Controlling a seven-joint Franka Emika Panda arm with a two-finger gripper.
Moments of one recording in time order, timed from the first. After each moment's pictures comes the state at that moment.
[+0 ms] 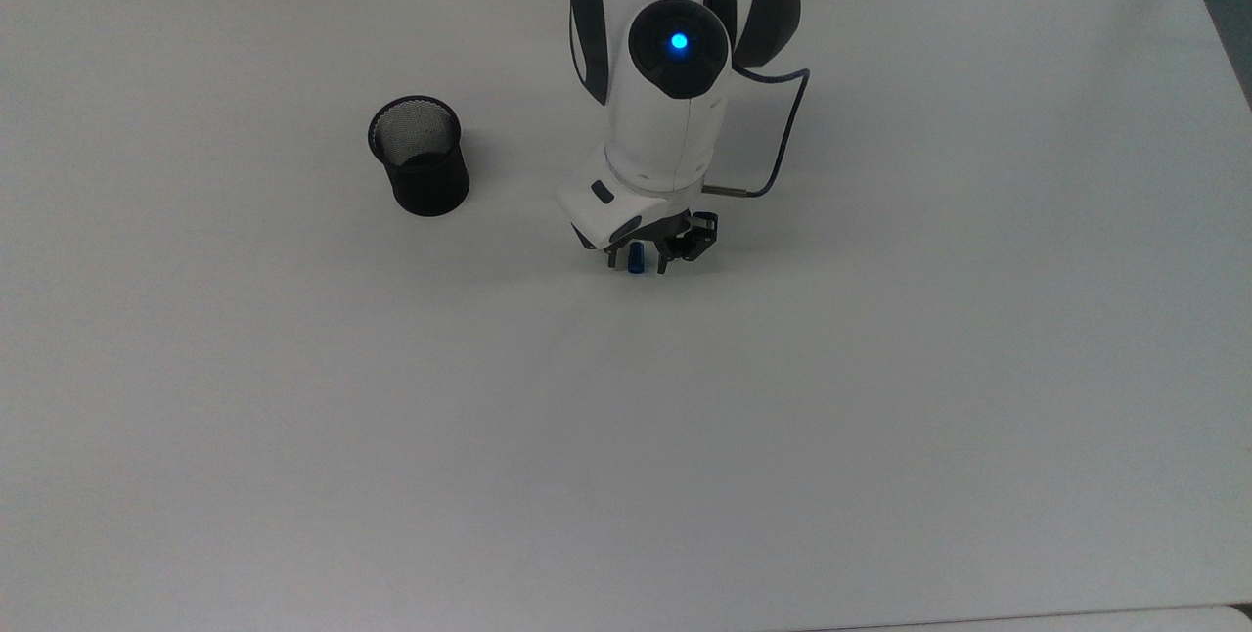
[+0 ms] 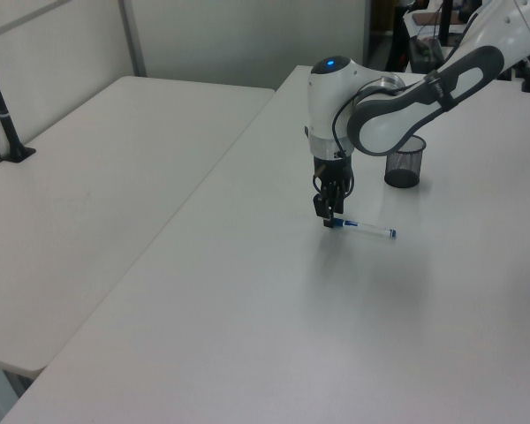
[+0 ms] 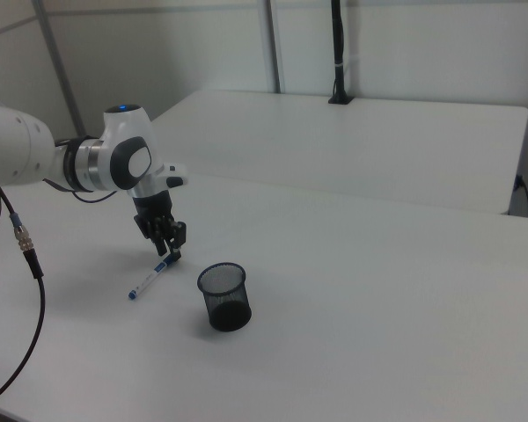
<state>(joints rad) 0.22 0.49 0.01 -1.68 -0.08 2.16 0.34</state>
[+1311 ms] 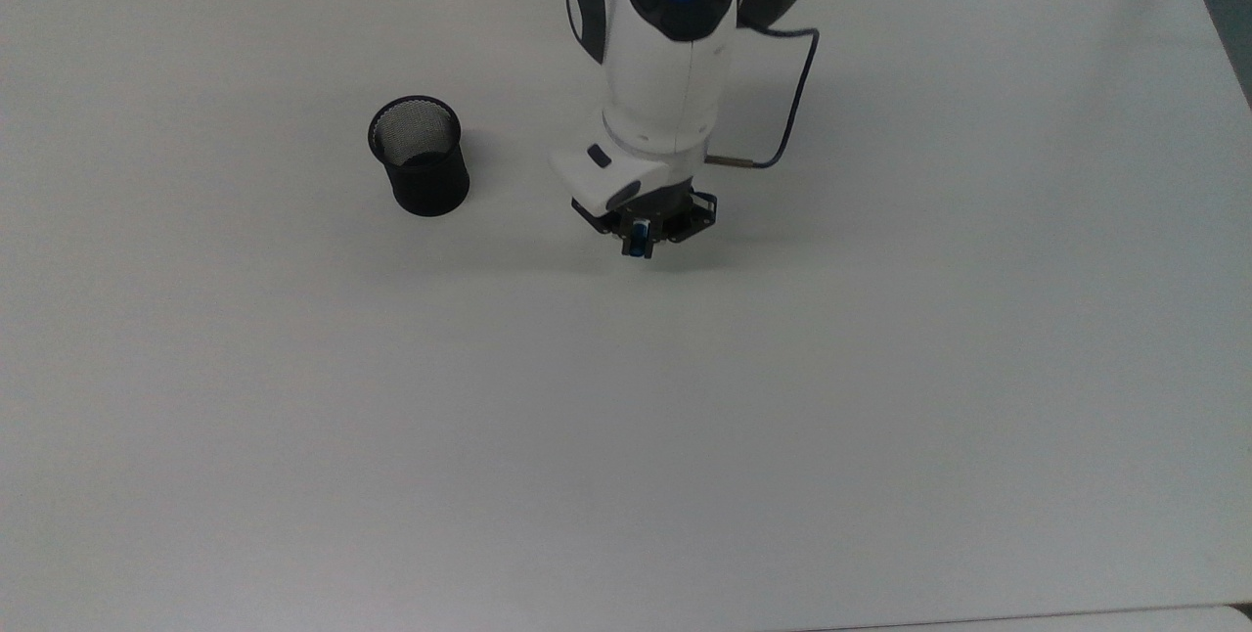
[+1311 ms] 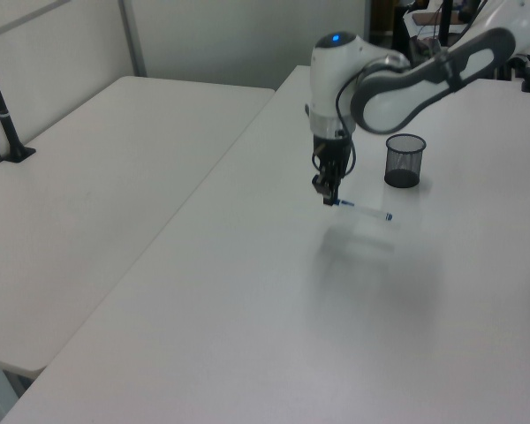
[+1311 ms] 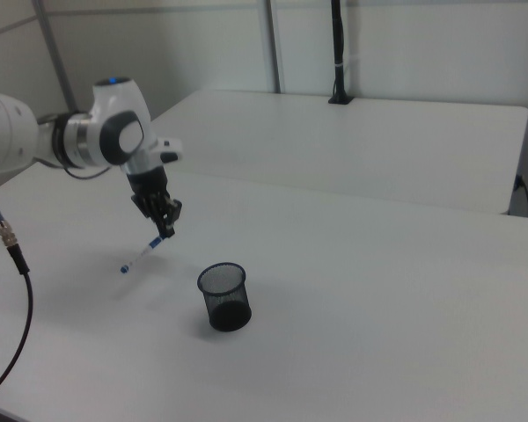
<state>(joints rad) 0.21 0.40 0.00 -1.67 -0.08 2.10 0.34</state>
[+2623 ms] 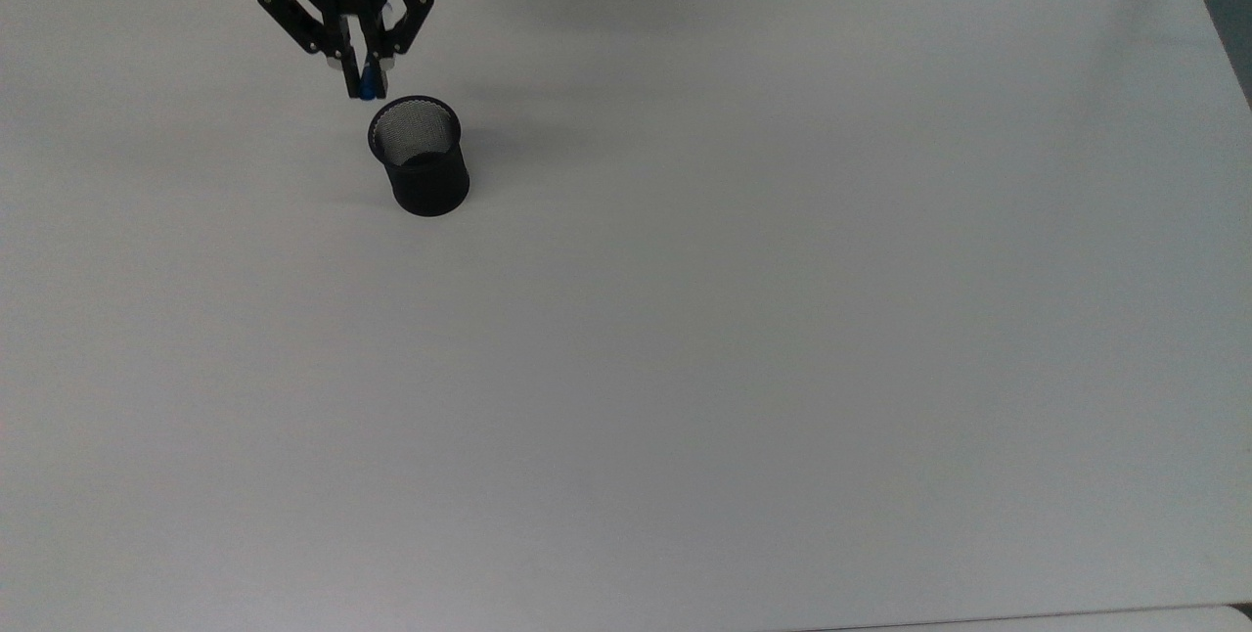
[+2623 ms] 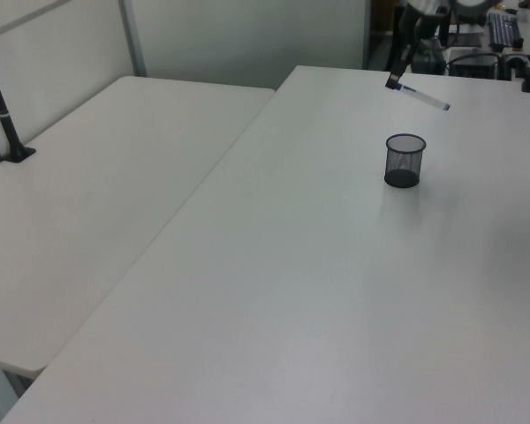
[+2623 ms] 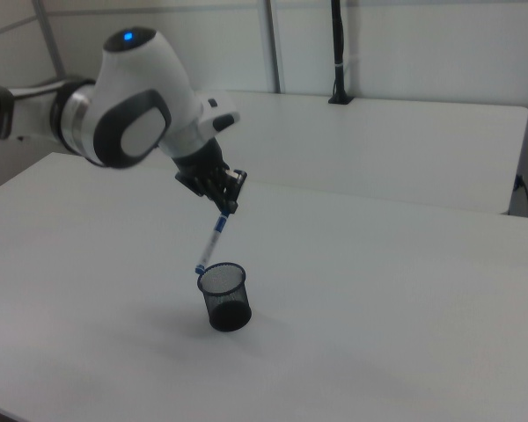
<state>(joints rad) -0.07 -0.09 -0.10 -2.05 0.03 2.32 -0.26</state>
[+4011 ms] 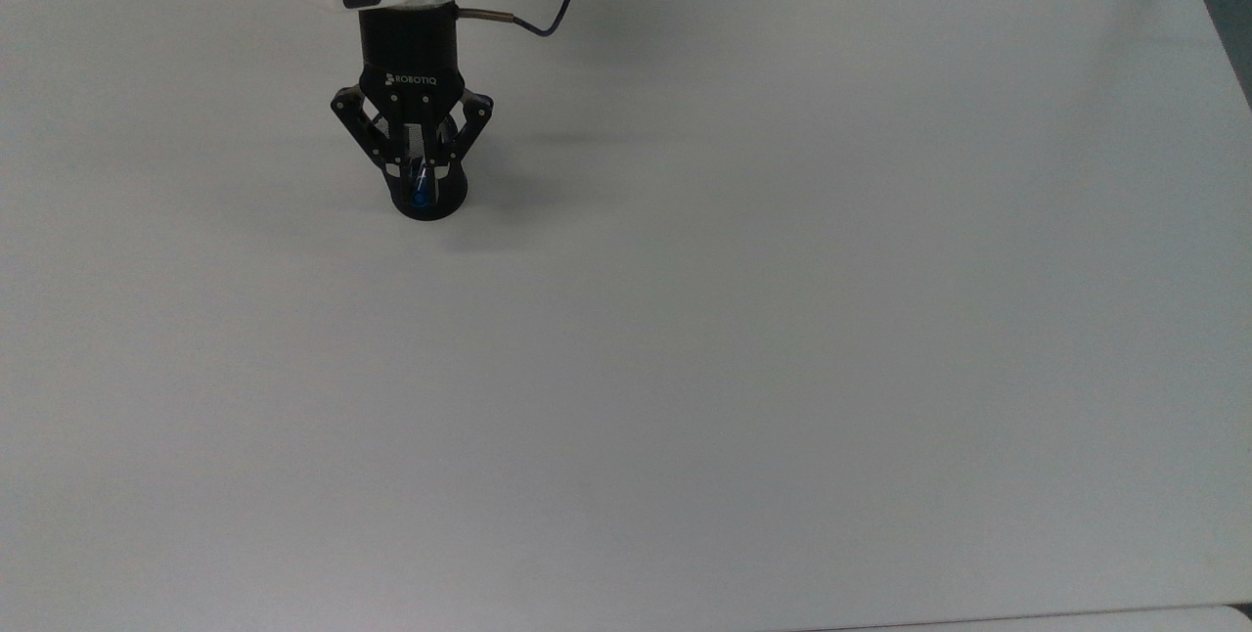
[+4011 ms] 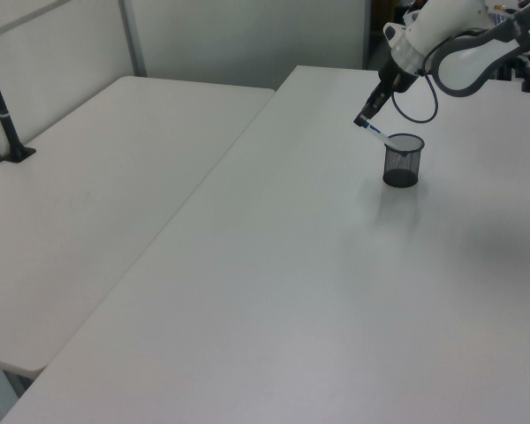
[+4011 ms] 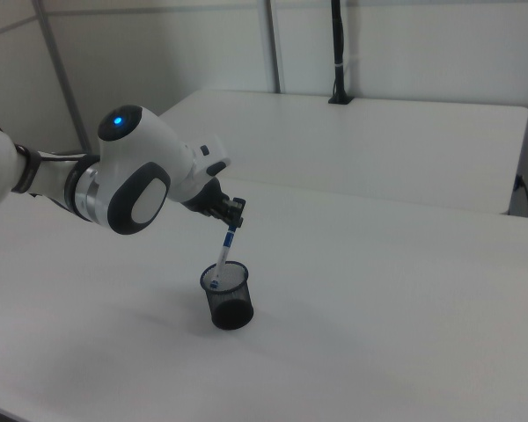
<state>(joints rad) 0.00 0.03 -0.09 -2.24 0.03 2.85 -0.17</state>
